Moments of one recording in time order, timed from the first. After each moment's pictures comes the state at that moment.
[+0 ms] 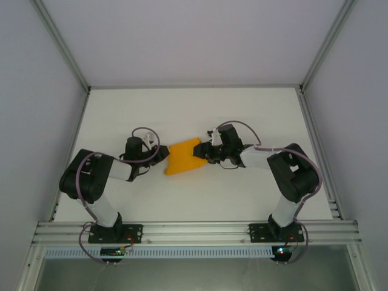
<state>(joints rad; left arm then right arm) -0.31 1.66 0.47 0.64 0.53 -0.82 0.54 1.72 0.82 0.22 -0.67 0.83</state>
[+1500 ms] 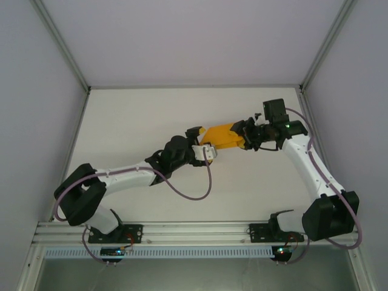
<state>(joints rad) -0.92 1.51 0.81 0.40 -0.08 0.78 0.21 1.30 1.18 -0.80 -0.64 1.03</state>
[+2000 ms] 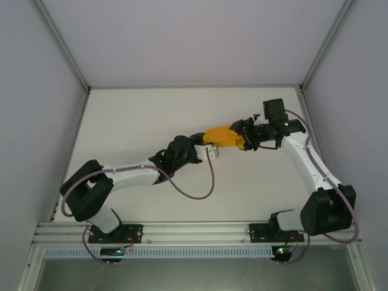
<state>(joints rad) -0.92 1.56 0.82 0.43 -0.11 0.81 0.18 1.34 1.16 -0.78 -0.70 1.02</state>
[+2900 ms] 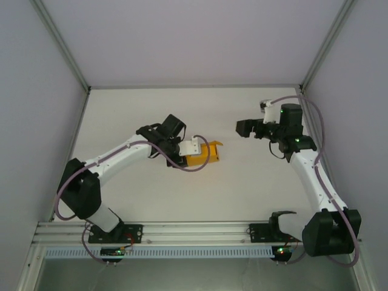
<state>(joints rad) -0.72 1.57 1.23 -0.81 0.23 0.72 0.09 1.16 0.97 -0.38 -0.60 0.10</state>
